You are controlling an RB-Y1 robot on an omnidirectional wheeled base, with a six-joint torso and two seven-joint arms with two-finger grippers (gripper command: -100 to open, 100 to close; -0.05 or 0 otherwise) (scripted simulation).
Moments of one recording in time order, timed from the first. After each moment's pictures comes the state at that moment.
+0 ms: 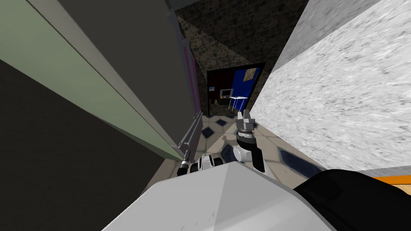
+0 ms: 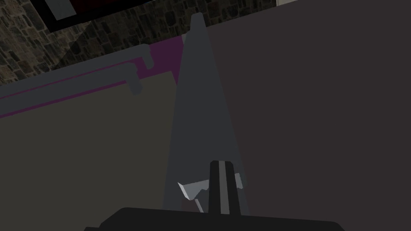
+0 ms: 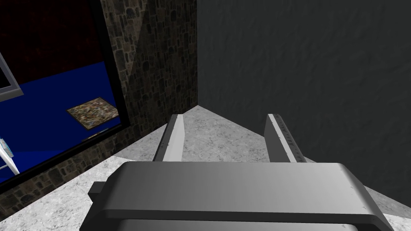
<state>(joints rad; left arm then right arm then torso) 0.19 0.06 -0.10 -0.92 -0.15 -0.78 -0.17 0.50 0.04 -0.05 -2.39 -0.10 -0.55 0.17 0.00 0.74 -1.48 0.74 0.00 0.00</state>
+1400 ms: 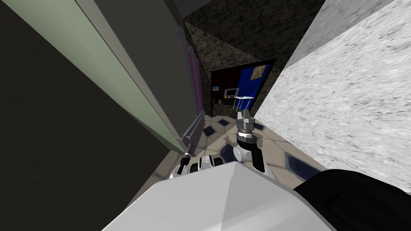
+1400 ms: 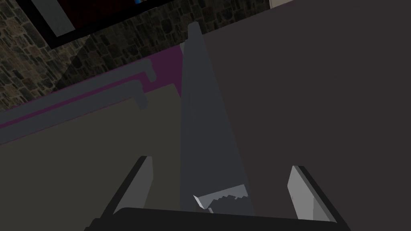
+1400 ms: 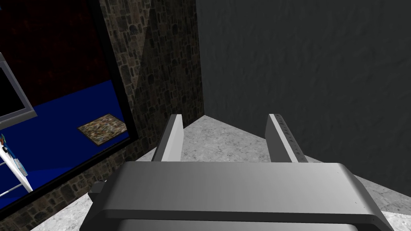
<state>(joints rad) -0.07 0.07 -0.10 -0.67 -0.18 -0.78 -0.19 0.50 0.04 -0.05 -2.39 -0.10 -0.55 0.17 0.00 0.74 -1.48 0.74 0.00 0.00</state>
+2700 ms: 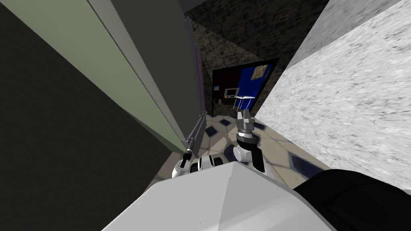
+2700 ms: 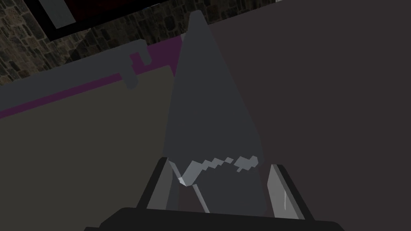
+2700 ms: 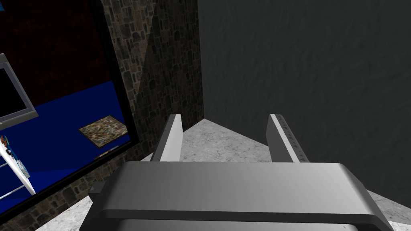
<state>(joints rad) -0.13 0.05 -0.11 -0.69 -0.18 -0.72 -0.15 0.50 0.04 -0.05 -2.39 -0.10 -0.55 0.17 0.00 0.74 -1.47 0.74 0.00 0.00</state>
